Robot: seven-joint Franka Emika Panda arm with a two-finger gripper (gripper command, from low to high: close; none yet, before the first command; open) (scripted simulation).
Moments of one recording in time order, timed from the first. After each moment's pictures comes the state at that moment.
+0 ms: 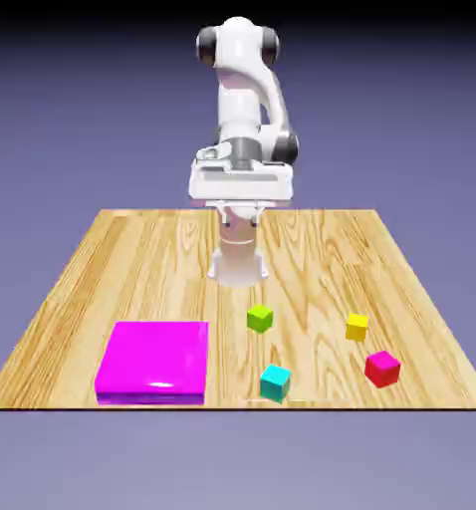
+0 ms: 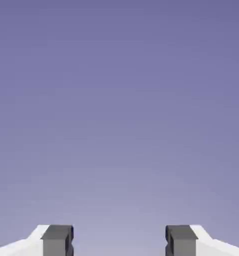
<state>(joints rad) 0.02 -0.53 0.01 -2.77 0.00 2.99 0.75</state>
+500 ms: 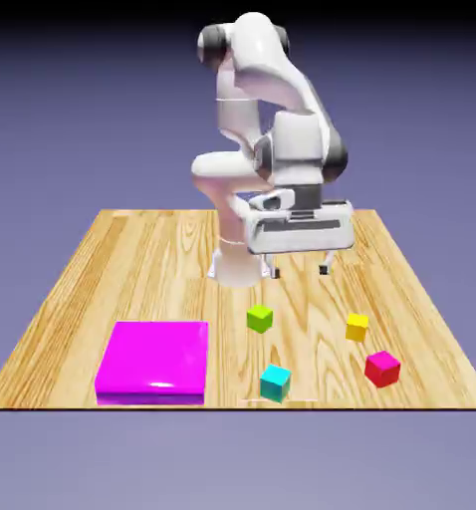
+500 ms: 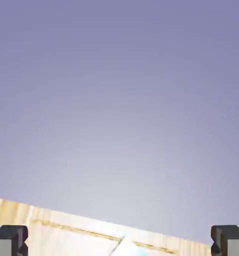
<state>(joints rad) 0.13 -0.01 0.13 -2.22 -0.06 2.45 0.84</state>
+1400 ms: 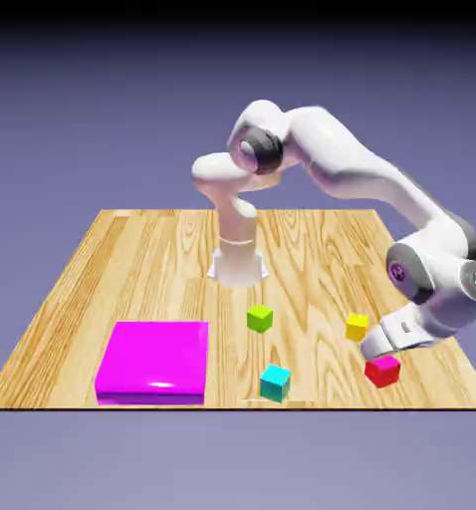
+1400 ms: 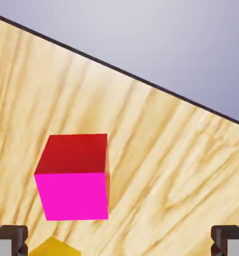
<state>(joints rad) 0.32 0.92 0.34 -1.24 -0.16 1.47 1.00</state>
